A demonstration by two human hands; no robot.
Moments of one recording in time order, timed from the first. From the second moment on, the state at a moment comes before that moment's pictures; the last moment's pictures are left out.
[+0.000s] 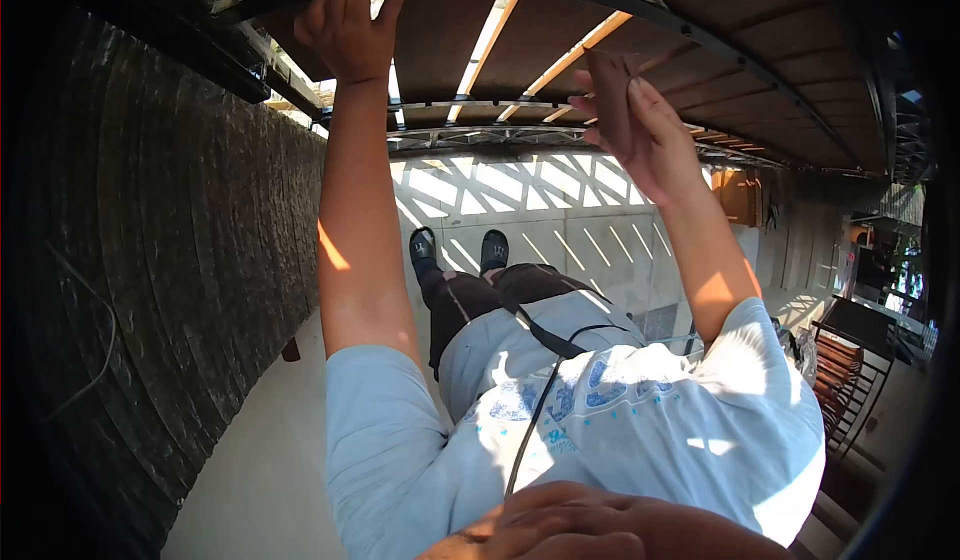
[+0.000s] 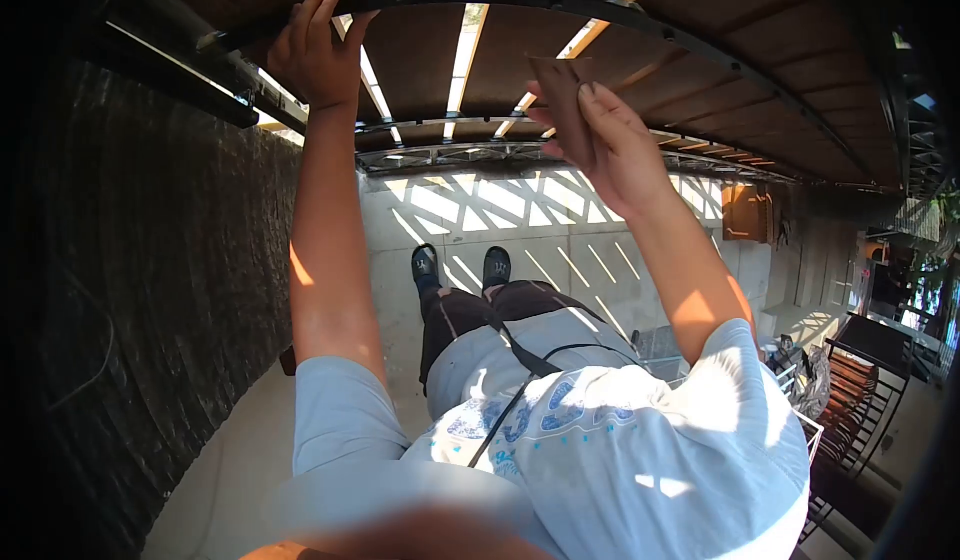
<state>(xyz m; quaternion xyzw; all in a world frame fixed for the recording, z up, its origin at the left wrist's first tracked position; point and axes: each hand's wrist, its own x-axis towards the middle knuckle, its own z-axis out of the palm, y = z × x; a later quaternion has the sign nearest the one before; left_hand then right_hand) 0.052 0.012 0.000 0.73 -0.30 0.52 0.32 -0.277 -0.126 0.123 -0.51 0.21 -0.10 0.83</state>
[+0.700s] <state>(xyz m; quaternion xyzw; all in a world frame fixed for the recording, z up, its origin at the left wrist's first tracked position) -0.133 0.174 -0.007 0.60 -0.13 -0.35 0.71 -0.249 0.034 0.036 -0.76 0.28 -0.11 0.57</state>
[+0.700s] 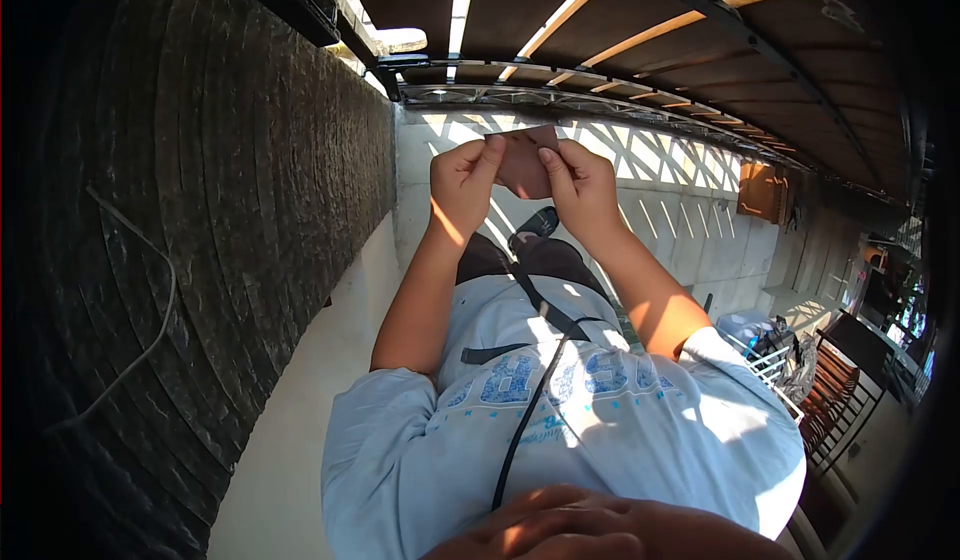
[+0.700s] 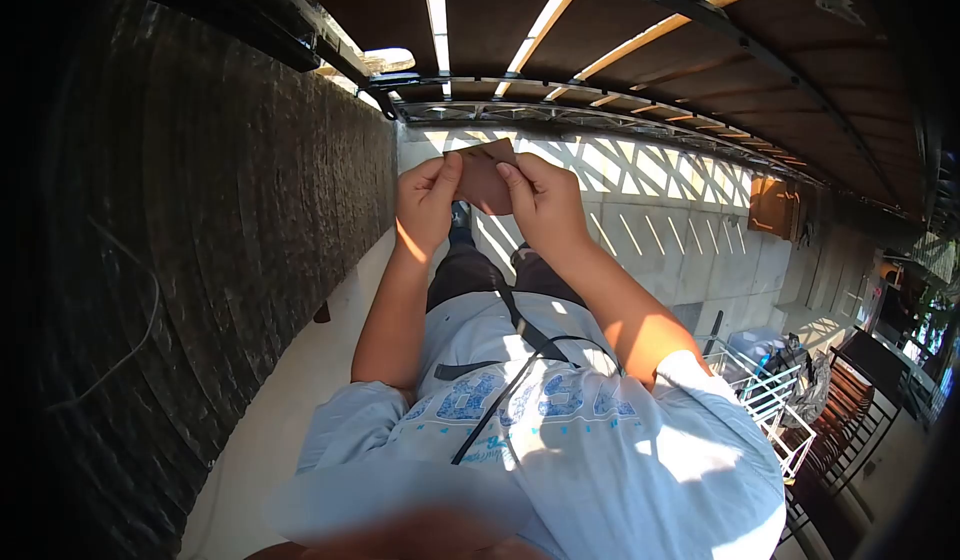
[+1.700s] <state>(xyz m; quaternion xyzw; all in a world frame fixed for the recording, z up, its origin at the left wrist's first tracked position) -0.115 0.207 -0.147 0.74 -0.24 -0.19 0.61 -0.210 0.016 0.026 -0.55 0.36 -0.10 0.74</state>
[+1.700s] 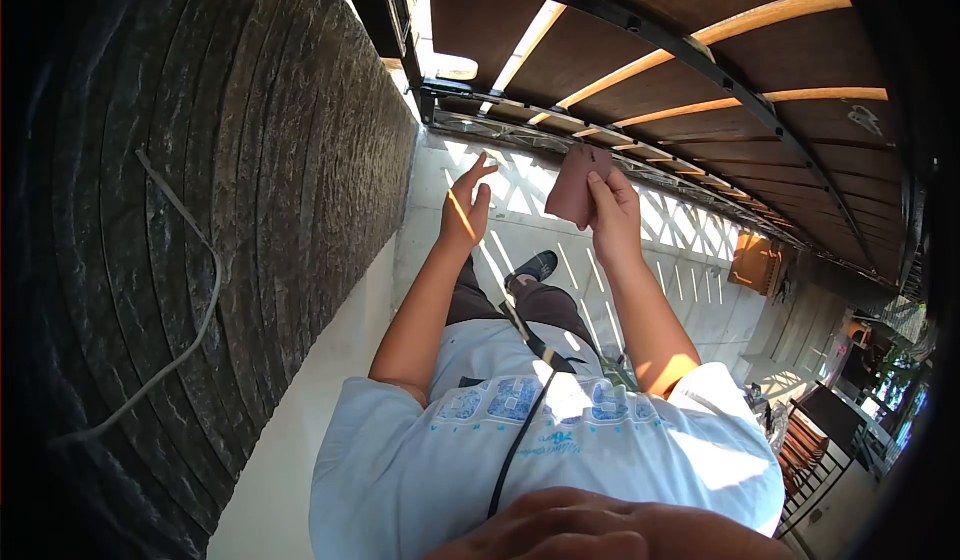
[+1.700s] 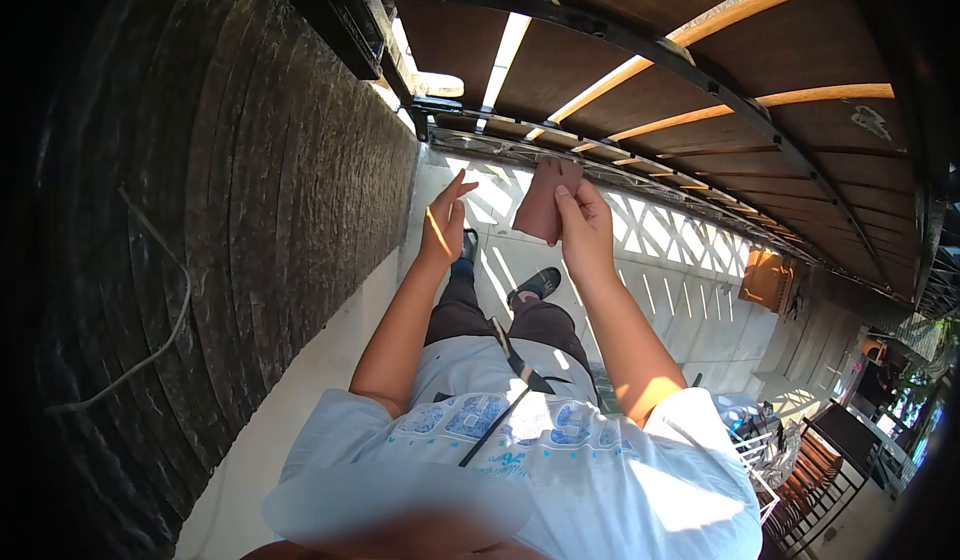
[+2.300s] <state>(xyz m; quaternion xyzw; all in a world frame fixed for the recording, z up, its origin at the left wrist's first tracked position) -0.055 0.148 0.082 0.44 -0.17 -0.28 0.84 -0.138 0.003 0.080 -0.38 0.11 -0.06 0.92</state>
